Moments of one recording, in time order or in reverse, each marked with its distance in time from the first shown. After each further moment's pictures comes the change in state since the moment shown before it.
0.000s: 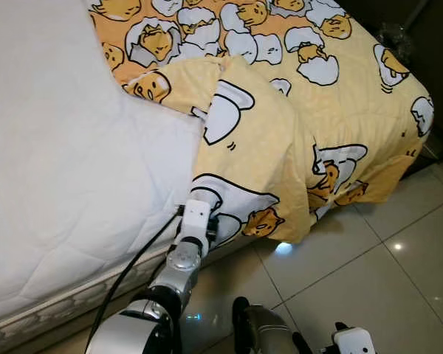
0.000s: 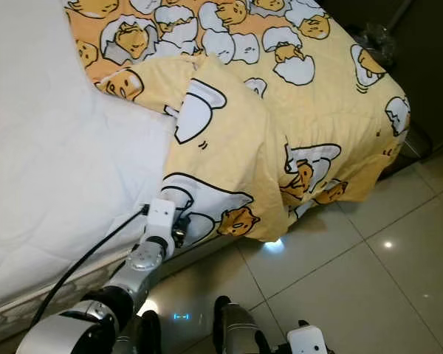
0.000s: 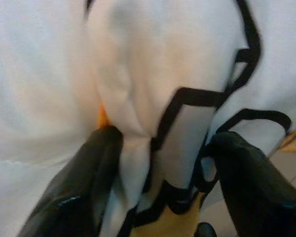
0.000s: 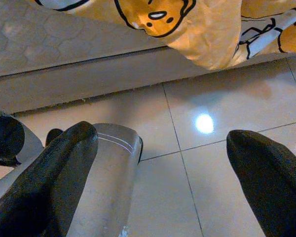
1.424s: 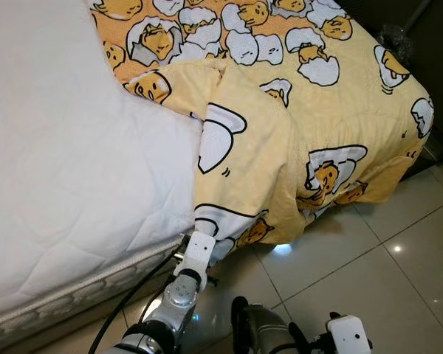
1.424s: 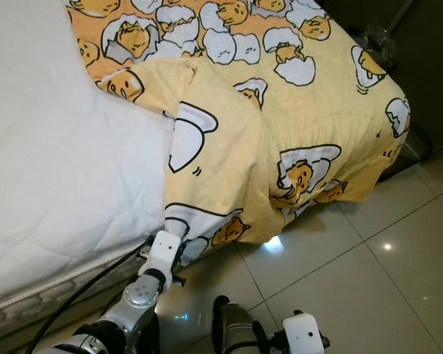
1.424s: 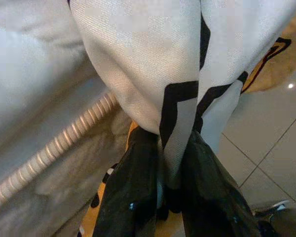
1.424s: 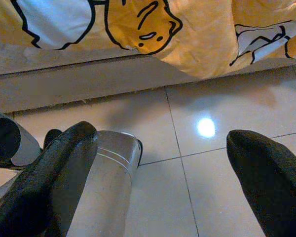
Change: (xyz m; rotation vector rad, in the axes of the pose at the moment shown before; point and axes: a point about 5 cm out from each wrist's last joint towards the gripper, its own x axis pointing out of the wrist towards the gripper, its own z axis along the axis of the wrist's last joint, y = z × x) left arm -0.027 -0.012 -0.055 0.158 0.058 -0.106; right arm 0.020 -0.003 0.004 -0.019 -0.009 0.023
